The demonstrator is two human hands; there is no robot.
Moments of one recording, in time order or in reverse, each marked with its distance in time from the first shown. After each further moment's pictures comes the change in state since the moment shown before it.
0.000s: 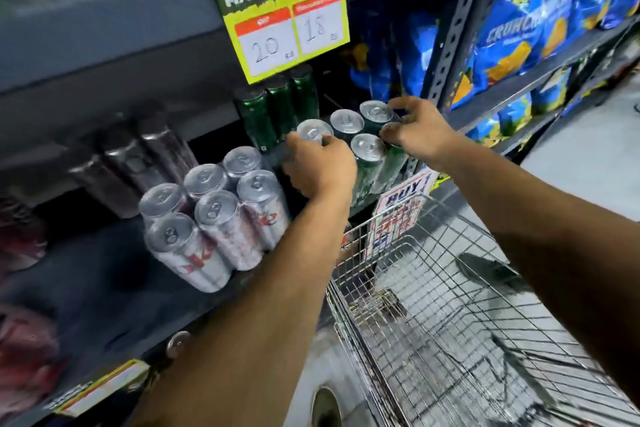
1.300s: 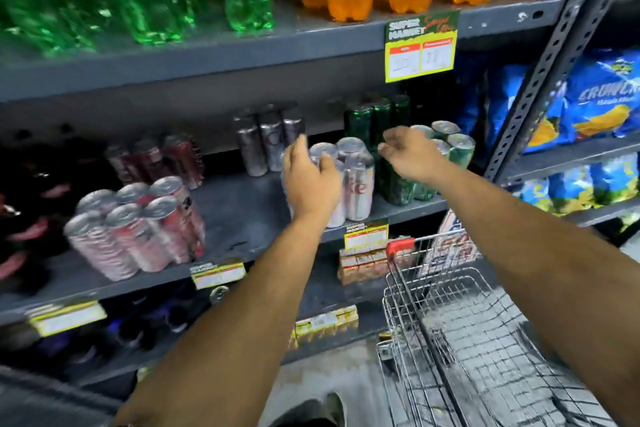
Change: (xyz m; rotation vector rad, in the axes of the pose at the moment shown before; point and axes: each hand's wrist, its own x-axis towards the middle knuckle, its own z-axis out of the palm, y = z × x) left_hand -0.026 -0.053 -0.179 0.071 0.228 0.424; right_hand -0.082 -0.062 0.101 -0.422 -0.199 -0.354
